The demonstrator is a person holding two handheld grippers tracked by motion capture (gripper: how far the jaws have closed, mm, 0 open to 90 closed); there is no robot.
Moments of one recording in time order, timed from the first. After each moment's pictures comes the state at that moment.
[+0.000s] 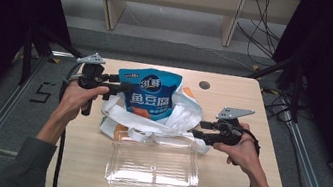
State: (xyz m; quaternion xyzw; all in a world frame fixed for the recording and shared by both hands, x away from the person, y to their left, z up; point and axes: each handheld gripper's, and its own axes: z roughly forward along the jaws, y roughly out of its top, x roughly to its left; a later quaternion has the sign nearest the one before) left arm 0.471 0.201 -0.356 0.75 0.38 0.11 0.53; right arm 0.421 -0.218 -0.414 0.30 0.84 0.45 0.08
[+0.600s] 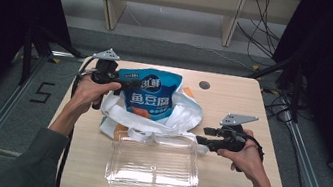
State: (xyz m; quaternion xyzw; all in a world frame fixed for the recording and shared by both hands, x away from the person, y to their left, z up) left arm 0.491 0.176 -0.355 0.77 0.35 0.11 0.53; right arm 0.413 -0.232 -0.426 0.30 0.84 0.44 0.08
